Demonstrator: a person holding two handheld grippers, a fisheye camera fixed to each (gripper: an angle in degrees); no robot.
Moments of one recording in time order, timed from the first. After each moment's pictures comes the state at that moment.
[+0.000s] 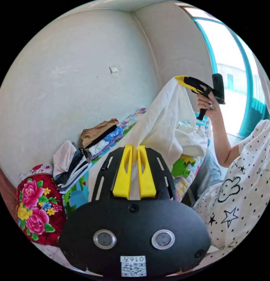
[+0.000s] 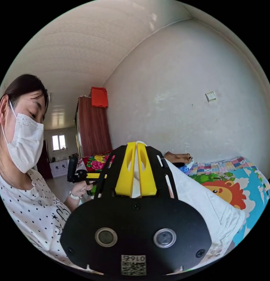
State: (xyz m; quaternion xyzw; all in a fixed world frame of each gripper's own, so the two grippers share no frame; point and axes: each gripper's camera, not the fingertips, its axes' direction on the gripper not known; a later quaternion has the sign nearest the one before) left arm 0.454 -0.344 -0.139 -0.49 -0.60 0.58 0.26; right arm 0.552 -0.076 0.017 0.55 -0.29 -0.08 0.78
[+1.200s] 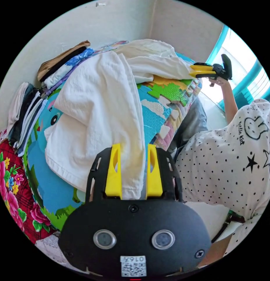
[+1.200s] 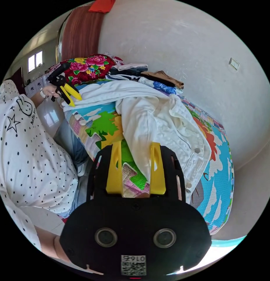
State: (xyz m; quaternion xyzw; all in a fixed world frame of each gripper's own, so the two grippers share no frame) left arm 0.304 -0.587 -0.271 -0.64 -0.68 0.28 0.21; right arm 0.385 -0.071 0.077 0.19 -0.05 -0.22 0.95
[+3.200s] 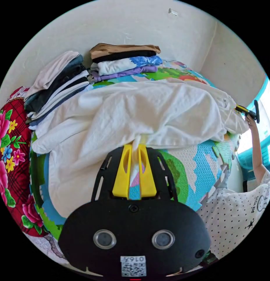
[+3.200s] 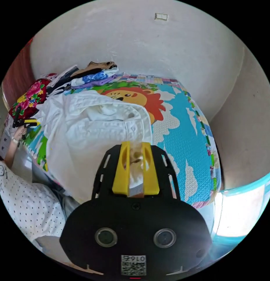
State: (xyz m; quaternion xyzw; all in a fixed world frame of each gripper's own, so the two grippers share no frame) left arm 0.159 -0.636 -0.322 -0.46 -0.79 0.32 0.26; right arm 0.641 -0.017 0.210 0.13 0.03 0.04 0.99
